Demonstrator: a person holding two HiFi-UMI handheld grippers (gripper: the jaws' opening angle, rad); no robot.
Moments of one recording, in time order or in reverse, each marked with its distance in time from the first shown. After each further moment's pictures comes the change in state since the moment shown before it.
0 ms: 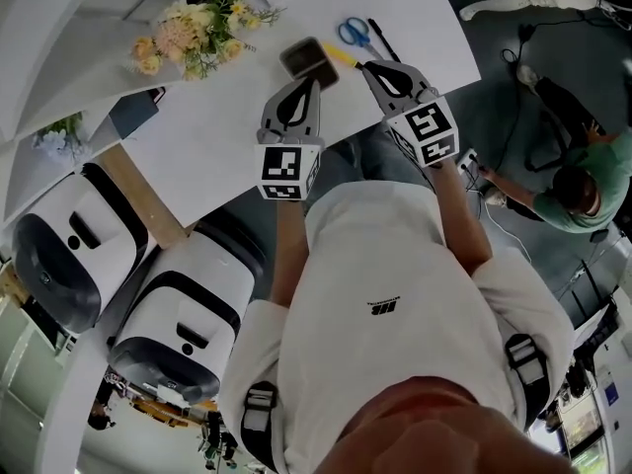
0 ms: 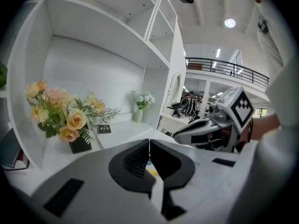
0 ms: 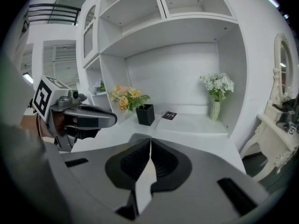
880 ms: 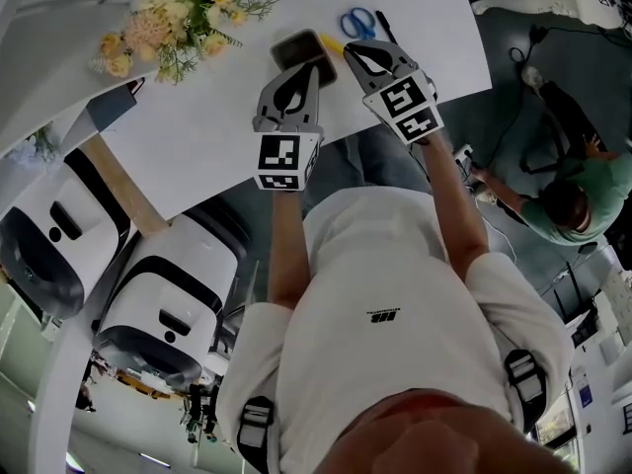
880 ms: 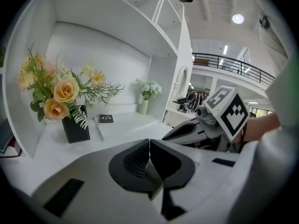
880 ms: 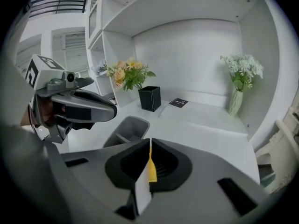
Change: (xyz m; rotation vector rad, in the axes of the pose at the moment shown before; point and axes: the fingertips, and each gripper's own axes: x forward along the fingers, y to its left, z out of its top) left arm 0.050 0.020 -0.044 -0.044 0.059 0.051; right arm 0.086 -0.012 -0.042 -0.120 0.138 0.127
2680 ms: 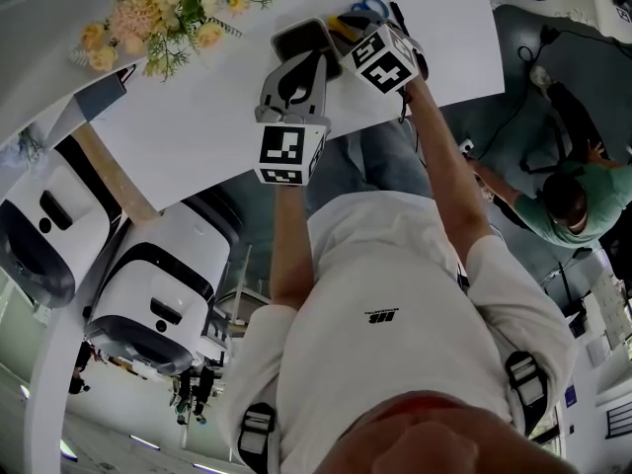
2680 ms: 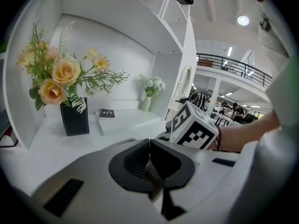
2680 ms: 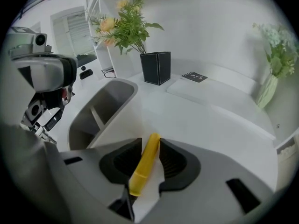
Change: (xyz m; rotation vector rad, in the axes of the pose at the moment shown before) left arm 0.018 0.007 -0.016 -0.044 0.014 0.012; right arm 0.096 -0.010 -0.052 -0.111 0.262 0.107
